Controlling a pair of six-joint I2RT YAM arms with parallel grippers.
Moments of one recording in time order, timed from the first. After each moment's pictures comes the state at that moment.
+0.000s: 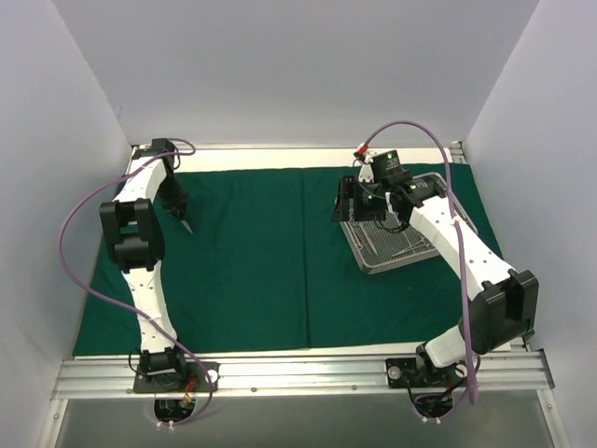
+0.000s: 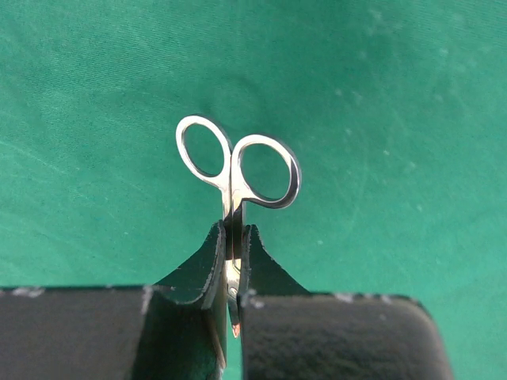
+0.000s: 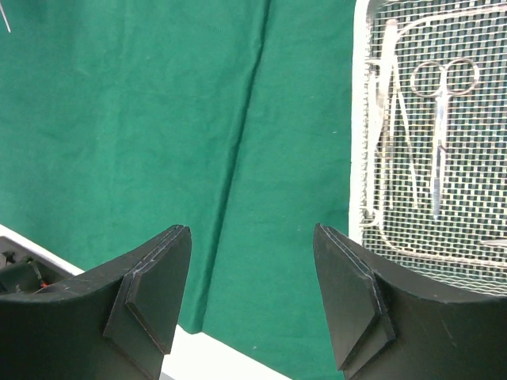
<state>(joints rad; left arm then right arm) 0.08 2.26 1.95 -1.06 -0.15 -0.57 0.40 1.48 1.35 -0.73 -0.22 0.34</state>
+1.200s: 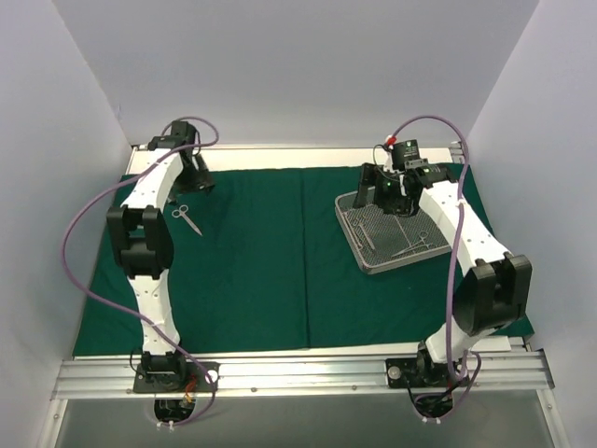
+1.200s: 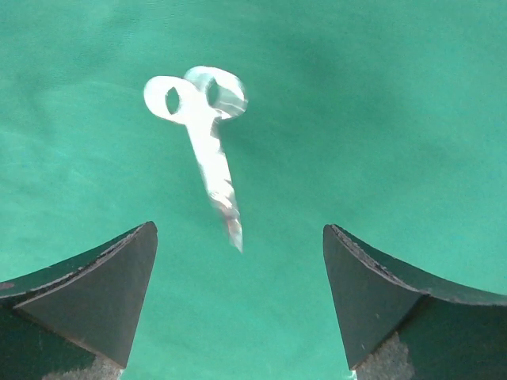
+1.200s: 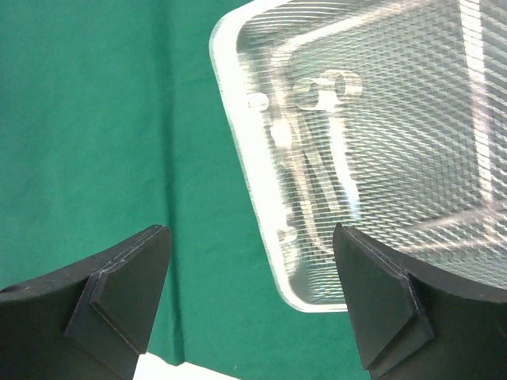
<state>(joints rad) -0.03 2.23 2.05 -1.10 -0.26 -0.55 0.26 1.57 1.43 -0.78 -0.15 0.34</state>
